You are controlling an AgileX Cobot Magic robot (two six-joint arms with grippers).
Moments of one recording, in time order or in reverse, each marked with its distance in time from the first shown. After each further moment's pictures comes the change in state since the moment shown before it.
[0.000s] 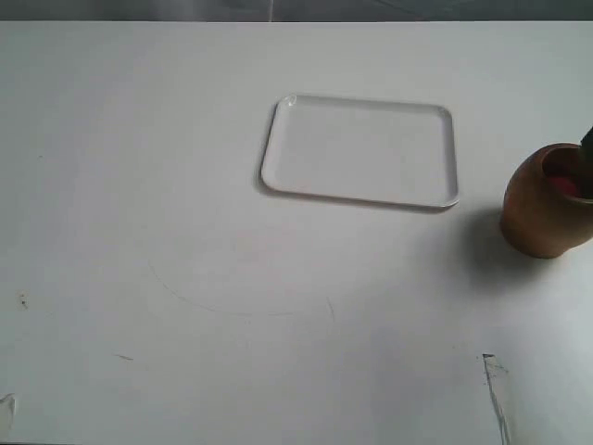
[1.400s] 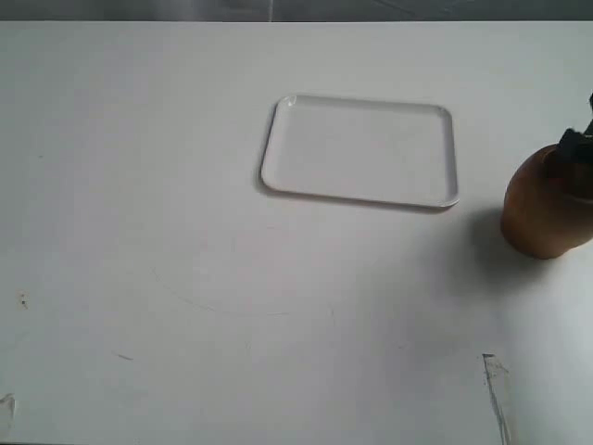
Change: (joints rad) left arm 0.000 0.000 0.000 0.000 0.000 0.000; right arm 0.000 0.101 -0.079 -0.032 0.179 0.046
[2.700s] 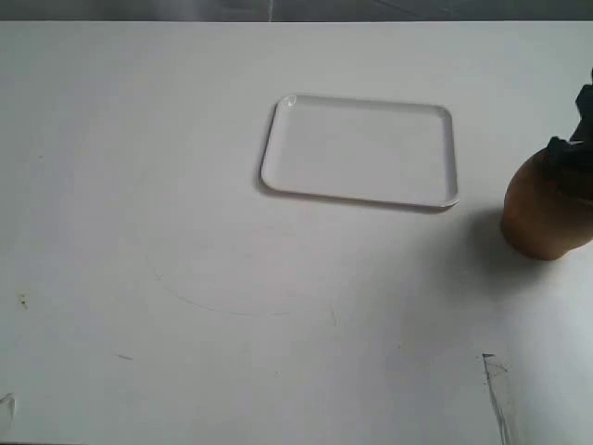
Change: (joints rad) left arm 0.000 0.000 0.000 0.000 0.000 0.000; right arm 0.000 0.084 -0.005 -0.028 -0.106 -0.058
